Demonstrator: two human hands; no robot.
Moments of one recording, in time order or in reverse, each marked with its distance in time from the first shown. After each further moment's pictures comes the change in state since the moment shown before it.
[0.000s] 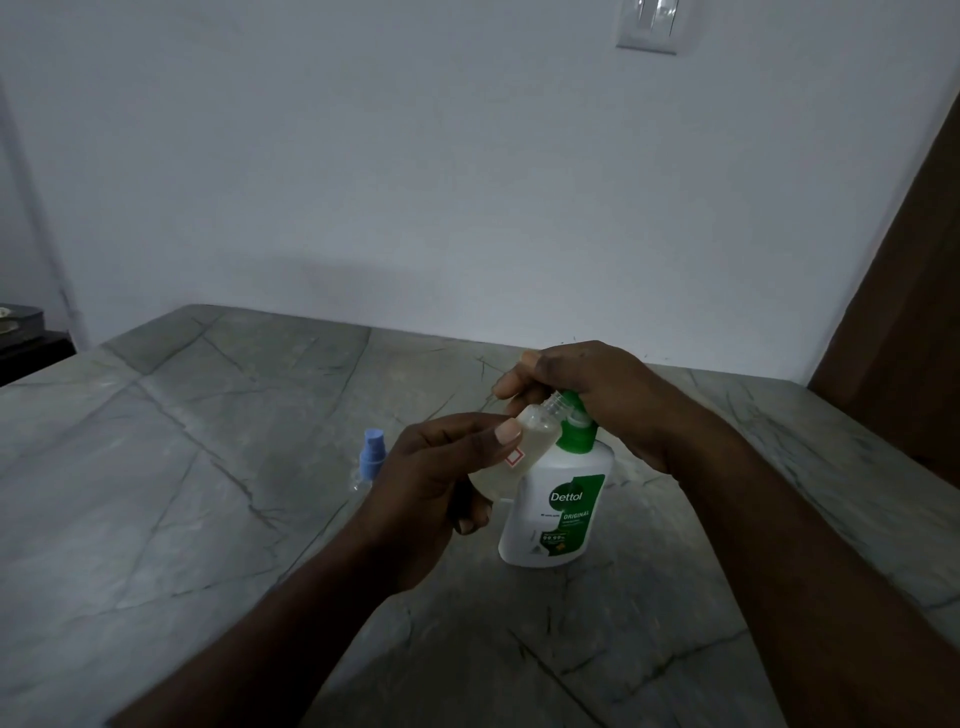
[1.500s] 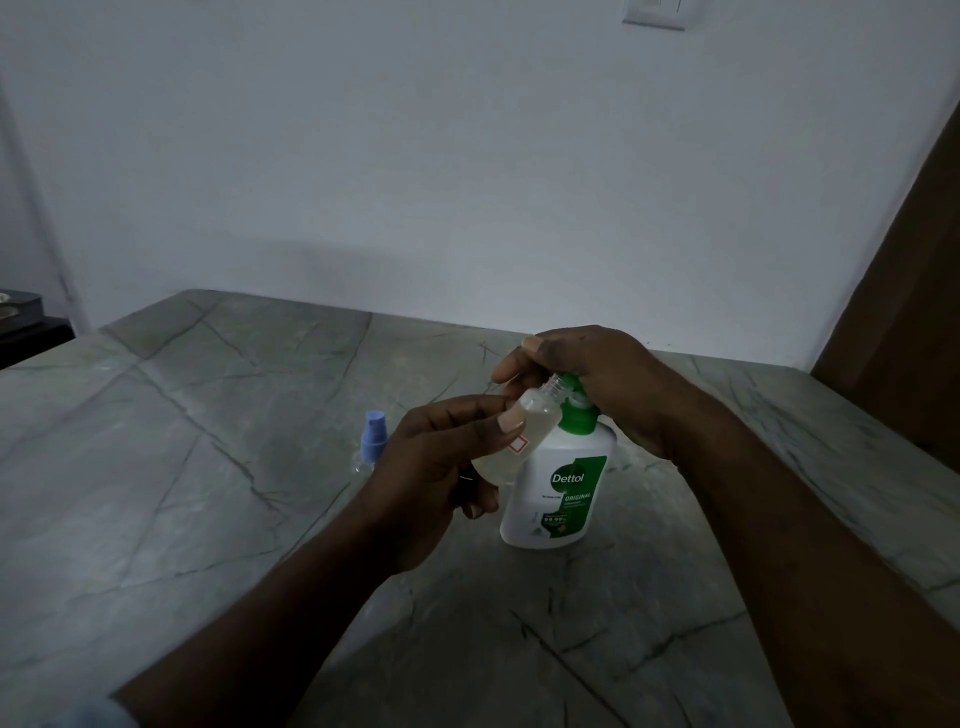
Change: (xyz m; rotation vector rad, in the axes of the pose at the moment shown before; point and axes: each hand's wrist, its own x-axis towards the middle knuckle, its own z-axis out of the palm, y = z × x) left_hand 0.002 -0.006 -0.004 -0.017 -0.015 0.009; right_hand -0.003 -0.001 0.004 0.010 0.007 0.031
